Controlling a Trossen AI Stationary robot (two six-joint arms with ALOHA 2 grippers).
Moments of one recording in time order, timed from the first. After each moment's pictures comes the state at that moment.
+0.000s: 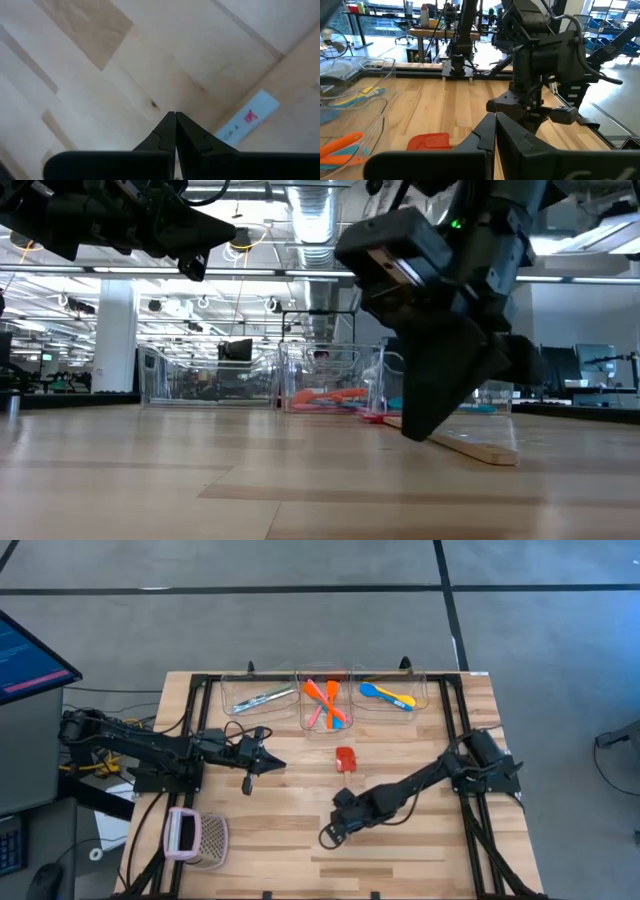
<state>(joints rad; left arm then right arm) -0.06 0.98 0.29 0.61 0.04 -0.07 0.42 1.99 1.24 -0.42 0.08 1.26</state>
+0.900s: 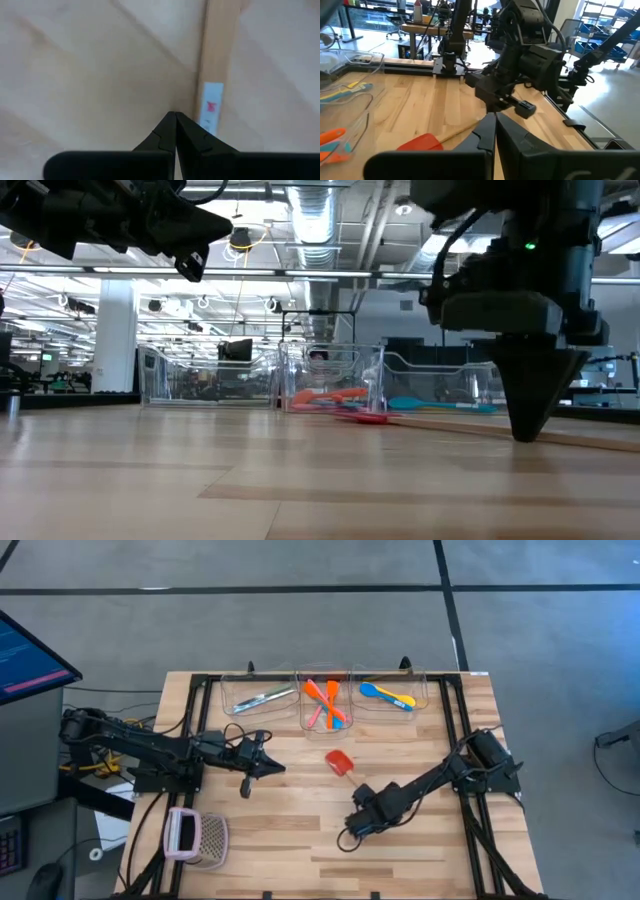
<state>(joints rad) -0.09 0.98 0.29 0.61 0.05 -0.12 0.46 1.96 1.24 -0.87 0.19 1.27</state>
